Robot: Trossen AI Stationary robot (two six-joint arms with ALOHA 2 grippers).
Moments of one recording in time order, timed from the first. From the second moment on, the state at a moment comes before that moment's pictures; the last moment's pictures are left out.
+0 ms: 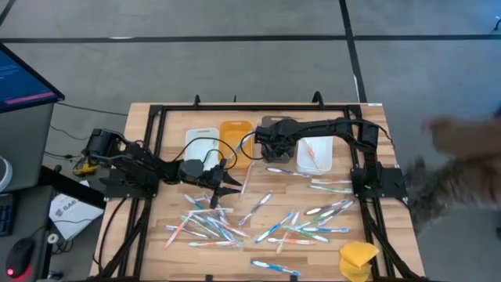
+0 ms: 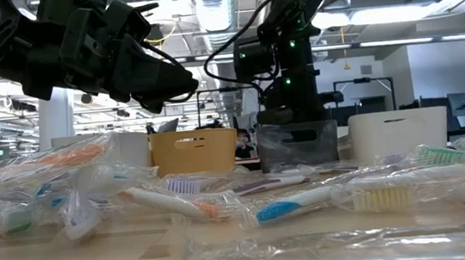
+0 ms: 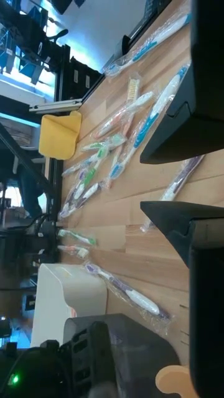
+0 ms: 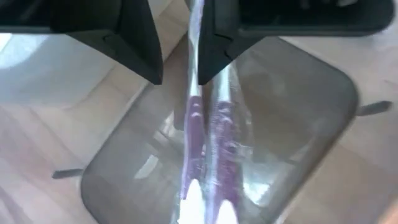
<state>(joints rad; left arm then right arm) -0.10 1.55 0.38 0.97 0.06 -0.08 -0.26 2.01 1.44 -1.00 0.31 0.66</state>
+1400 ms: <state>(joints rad) -0.24 1.55 0.47 0.99 0.05 -0.03 0.46 1.67 1.85 -1.56 0.79 0.89</state>
